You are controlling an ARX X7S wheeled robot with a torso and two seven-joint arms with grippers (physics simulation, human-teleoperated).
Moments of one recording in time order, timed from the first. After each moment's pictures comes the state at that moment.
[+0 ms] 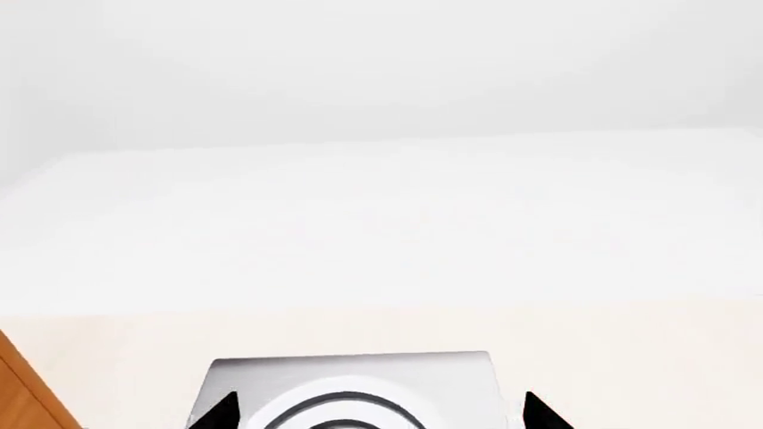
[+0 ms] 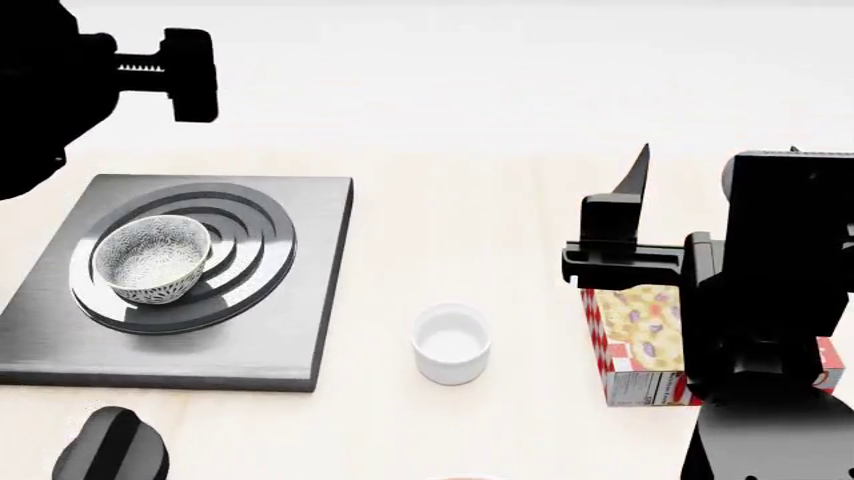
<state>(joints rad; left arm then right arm) -1.45 -0.15 0.30 -0.79 -0.37 -0.86 -0.11 0.66 0.29 0.02 -0.47 0.28 0.99 0.20</state>
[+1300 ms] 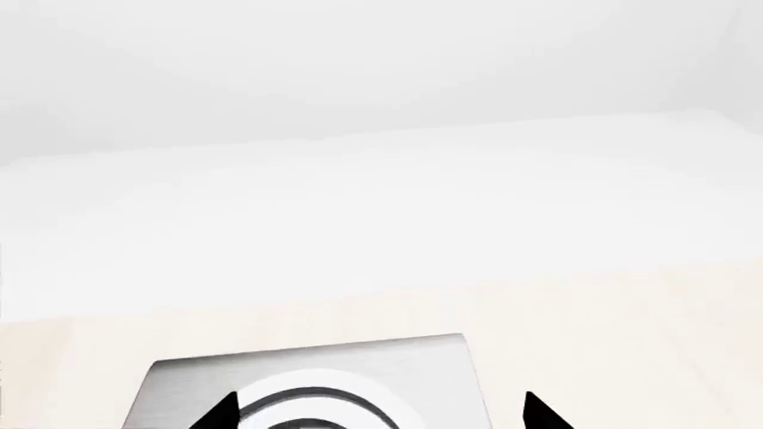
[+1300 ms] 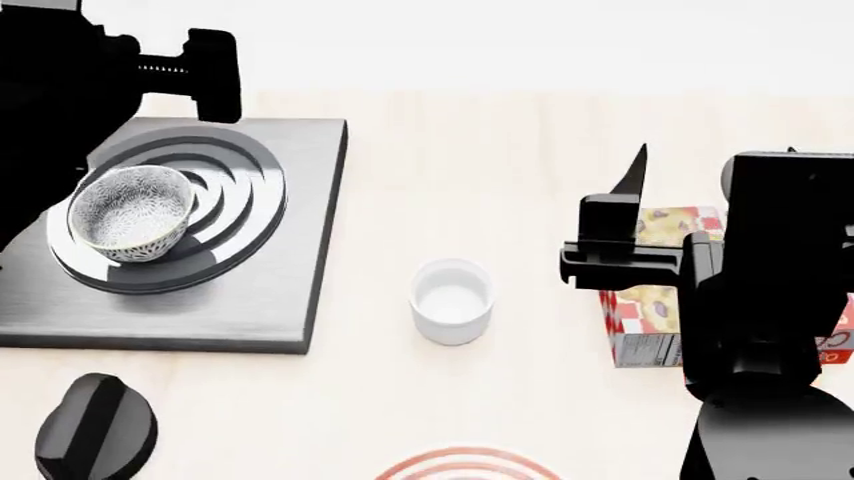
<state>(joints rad) -1.38 -0.15 0.33 -0.68 -0.40 -0.78 -0.10 0.66 0.30 0.02 -0.47 0.31 0.98 0.21</state>
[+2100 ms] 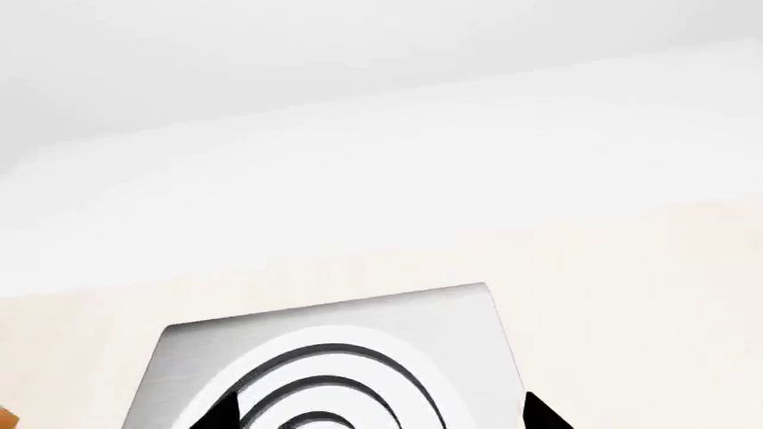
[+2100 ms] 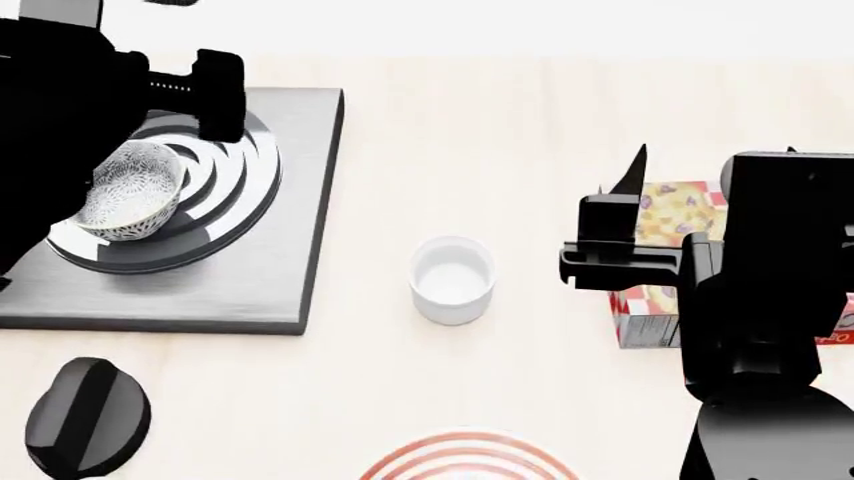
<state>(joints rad) -1.36 -0.16 0.39 -0.64 -0.39 -0.82 -0.13 0.66 0.31 0.01 -0.47 0.32 0.98 0.22</state>
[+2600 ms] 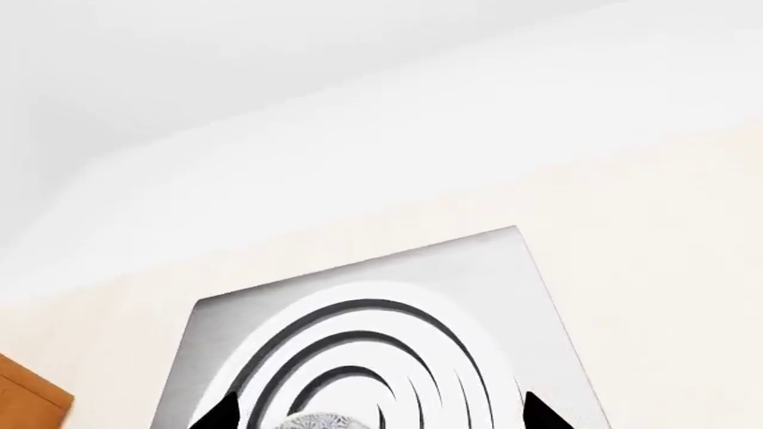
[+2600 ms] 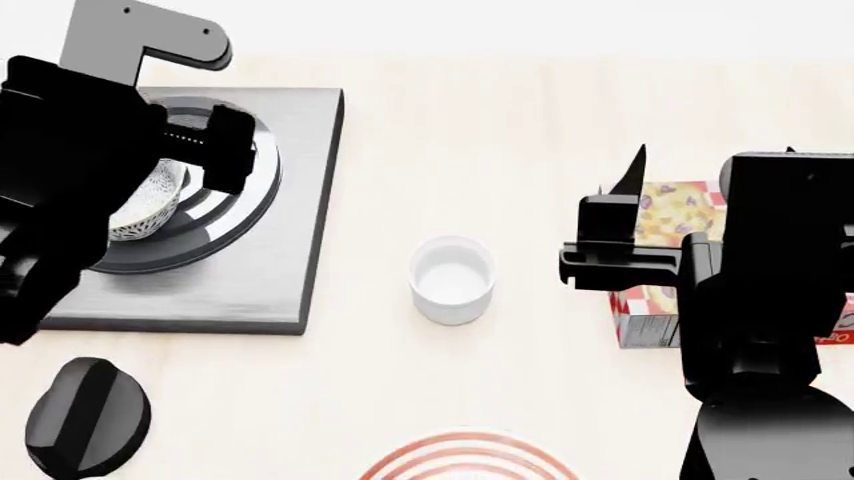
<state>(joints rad) -1.29 -0.17 0.49 -0.61 -0.33 -0.82 -0.17 0.66 0.32 0.01 -0.47 0.33 0.97 0.23</state>
